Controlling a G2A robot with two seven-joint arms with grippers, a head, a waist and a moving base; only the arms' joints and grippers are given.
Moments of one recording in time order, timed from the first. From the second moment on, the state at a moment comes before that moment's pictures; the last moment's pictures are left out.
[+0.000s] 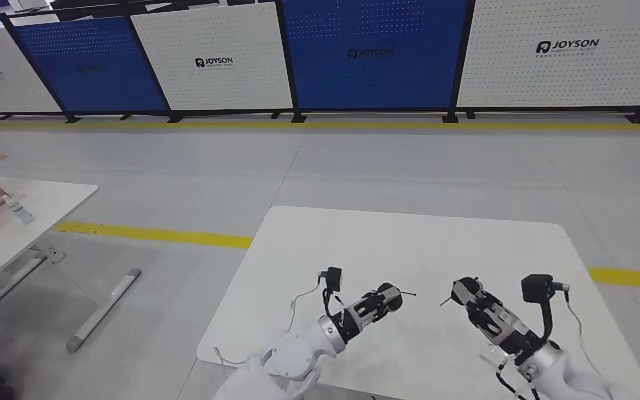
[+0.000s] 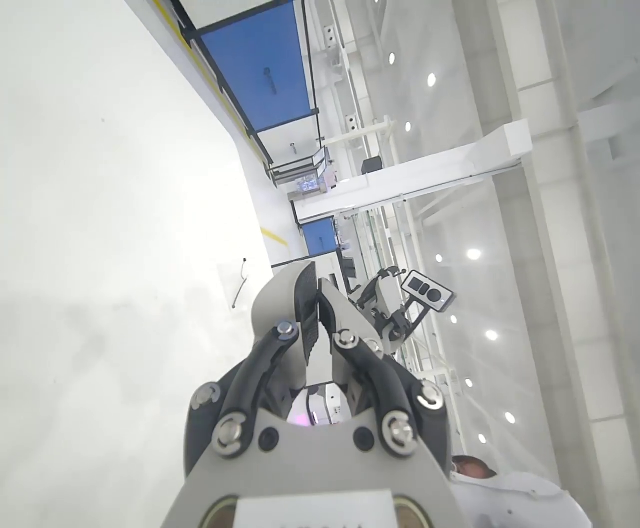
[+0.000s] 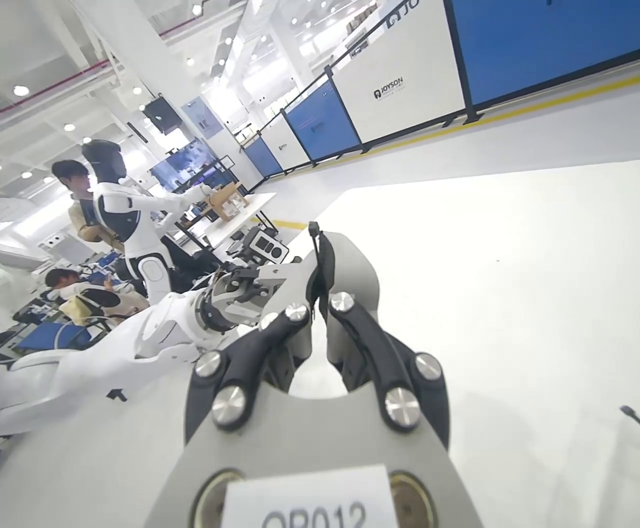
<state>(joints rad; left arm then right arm) 1.42 -1.23 -0.97 -1.60 -0.20 -0.26 -0.21 -1.57 -0.93 1.30 -1.90 -0.36 -0.30 0.25</state>
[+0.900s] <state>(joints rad) 1.45 -1.23 -0.95 -1.65 -0.09 -0.29 -0.18 -1.52 -0.97 1.19 -1.80 -0.37 -0.34 0.11</state>
